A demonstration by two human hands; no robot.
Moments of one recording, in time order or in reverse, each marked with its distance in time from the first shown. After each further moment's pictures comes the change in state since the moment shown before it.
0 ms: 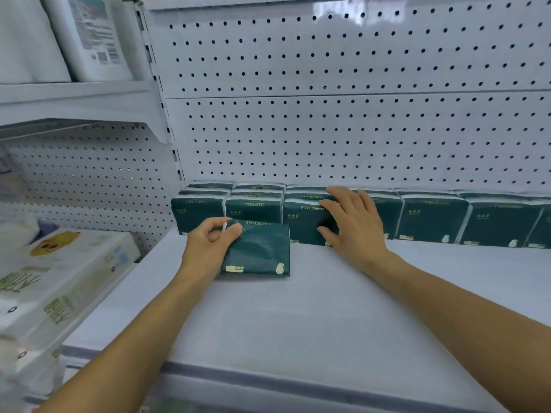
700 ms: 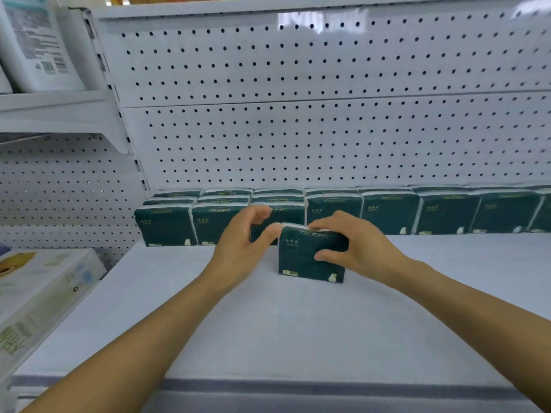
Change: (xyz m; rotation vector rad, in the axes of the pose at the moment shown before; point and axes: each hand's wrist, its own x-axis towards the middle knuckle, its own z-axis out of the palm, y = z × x) left_hand -0.018 0.028 0.077 0.370 -0.321 0.416; right_hand -0.035 0.014 -0.097 0.507 -0.402 0.201
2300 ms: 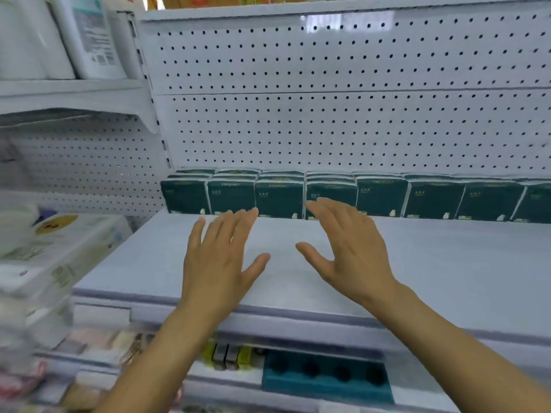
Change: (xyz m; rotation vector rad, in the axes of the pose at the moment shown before) left_hand -0.128 0.031 -0.009 0.903 0.305 0.239; right_hand -0.083 -0.076 0.003 -0.388 0.313 -0.109
